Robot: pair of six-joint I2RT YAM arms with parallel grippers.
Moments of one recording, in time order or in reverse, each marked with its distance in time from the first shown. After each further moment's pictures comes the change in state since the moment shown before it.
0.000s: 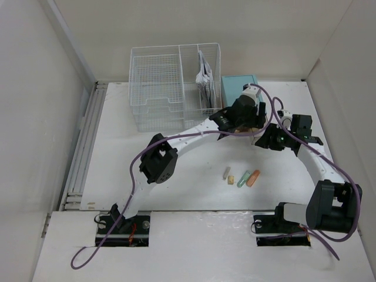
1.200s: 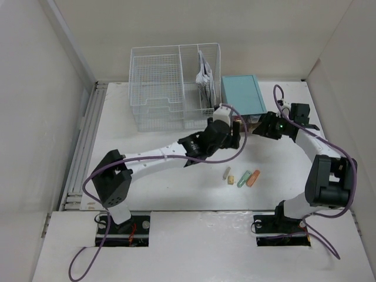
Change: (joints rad) left arm -0.092 -0.600 -0.725 0.150 -0.254 -0.038; right arm -0.013 0.217 0.135 0.116 -0.070 0.099
